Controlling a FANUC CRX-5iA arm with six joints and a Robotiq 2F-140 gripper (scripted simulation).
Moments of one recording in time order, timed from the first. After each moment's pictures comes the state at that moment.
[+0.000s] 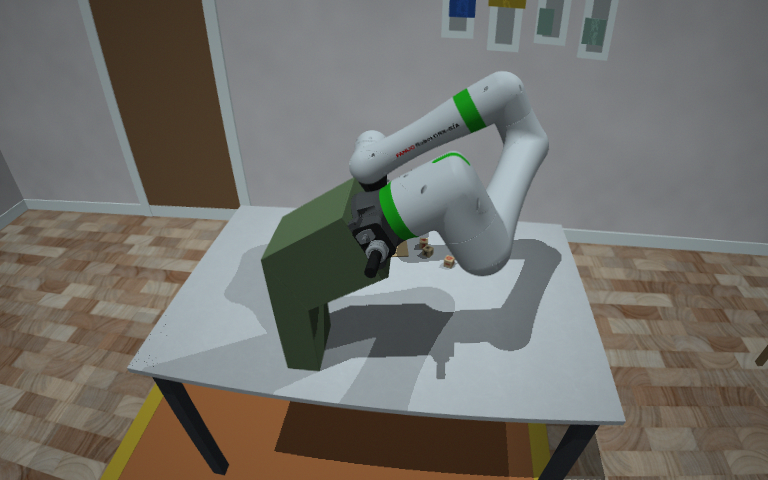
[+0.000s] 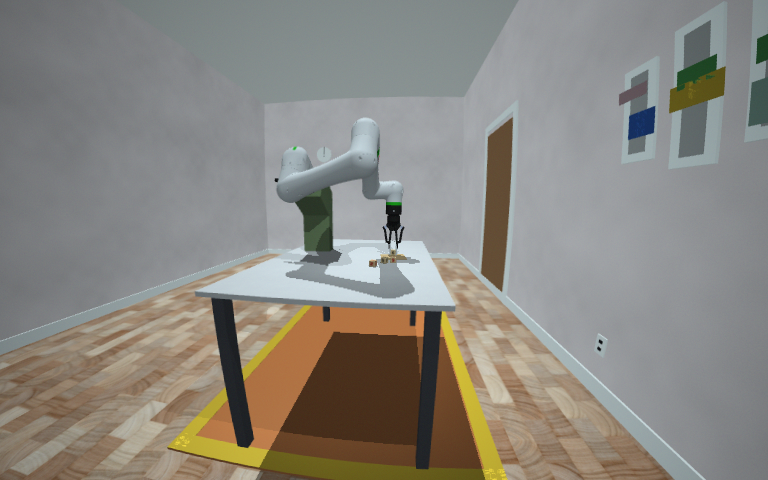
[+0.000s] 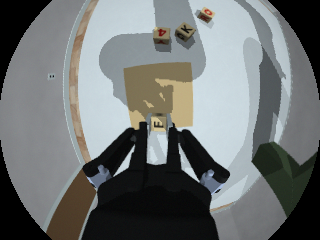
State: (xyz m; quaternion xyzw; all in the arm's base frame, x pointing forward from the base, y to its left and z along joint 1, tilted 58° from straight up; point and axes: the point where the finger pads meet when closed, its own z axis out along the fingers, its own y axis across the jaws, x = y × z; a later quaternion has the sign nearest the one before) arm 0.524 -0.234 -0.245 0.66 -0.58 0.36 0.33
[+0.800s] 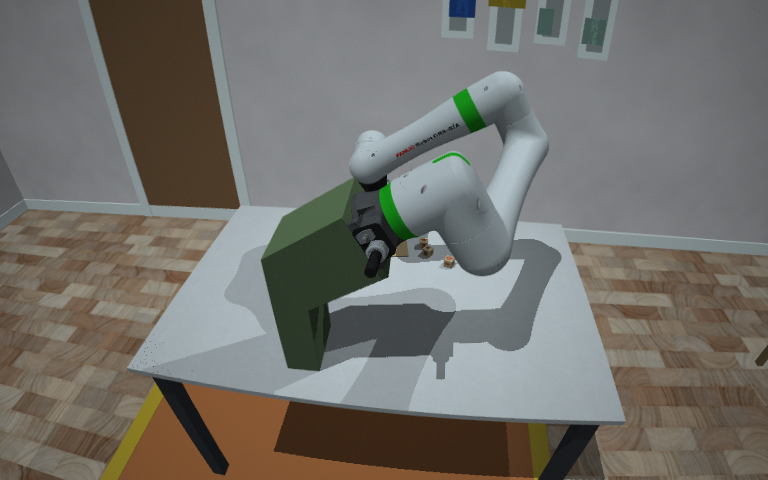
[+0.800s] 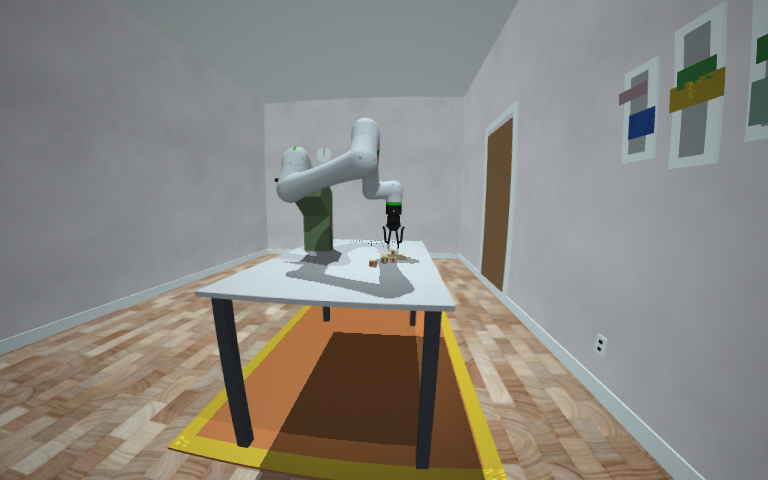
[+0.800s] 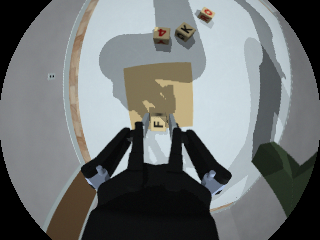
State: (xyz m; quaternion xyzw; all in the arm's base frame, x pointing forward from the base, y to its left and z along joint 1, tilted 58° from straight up) arm 0.524 -0.234 -0.245 0.66 -0.58 0.36 0.33
